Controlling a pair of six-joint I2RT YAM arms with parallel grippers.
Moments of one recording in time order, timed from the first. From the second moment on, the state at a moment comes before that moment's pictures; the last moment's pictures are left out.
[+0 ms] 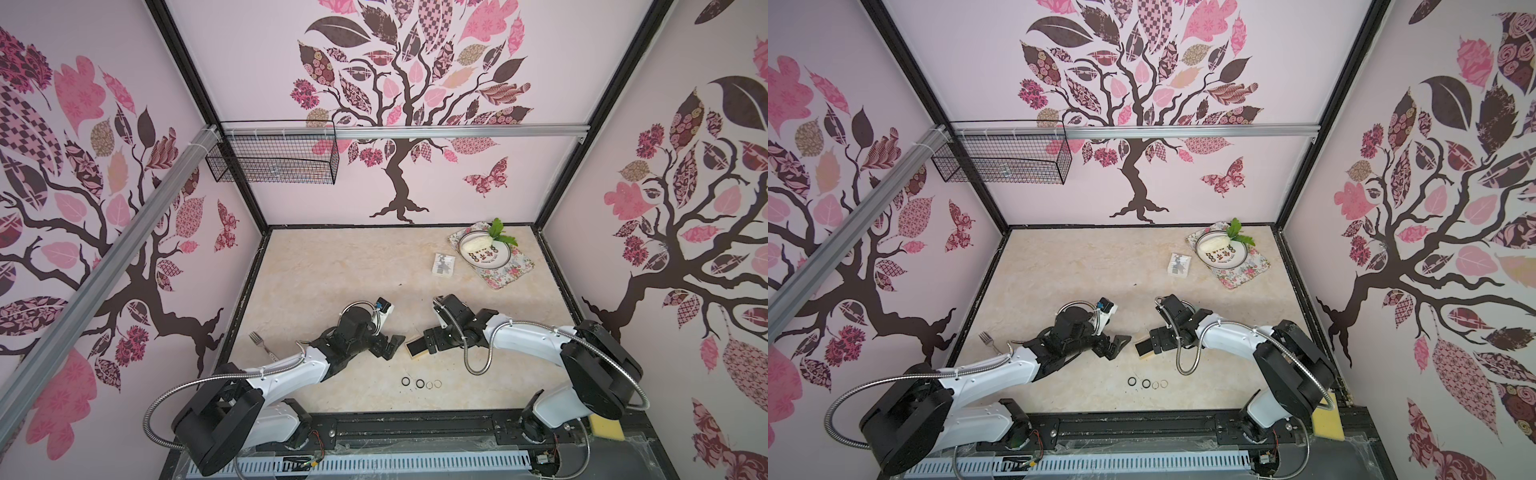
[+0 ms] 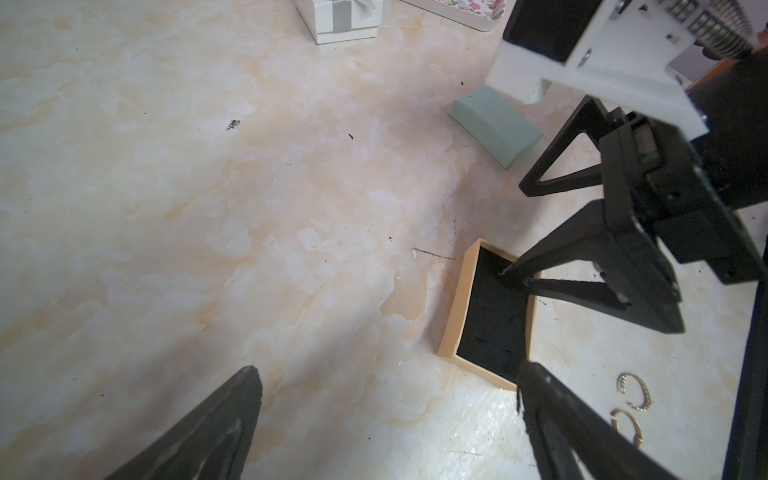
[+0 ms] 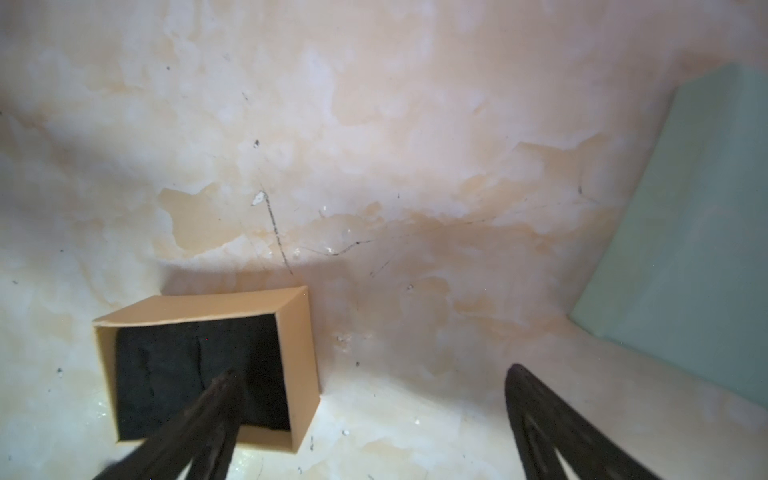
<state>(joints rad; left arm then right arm) -0.71 1.26 0.46 0.18 0.16 -0.10 0.72 1.51 0.79 -0.40 0.00 0.44</state>
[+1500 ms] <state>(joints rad) -0.96 1.52 0.53 0.20 -0.01 -0.11 0.43 1.47 0.79 -0.33 0.07 0.34</state>
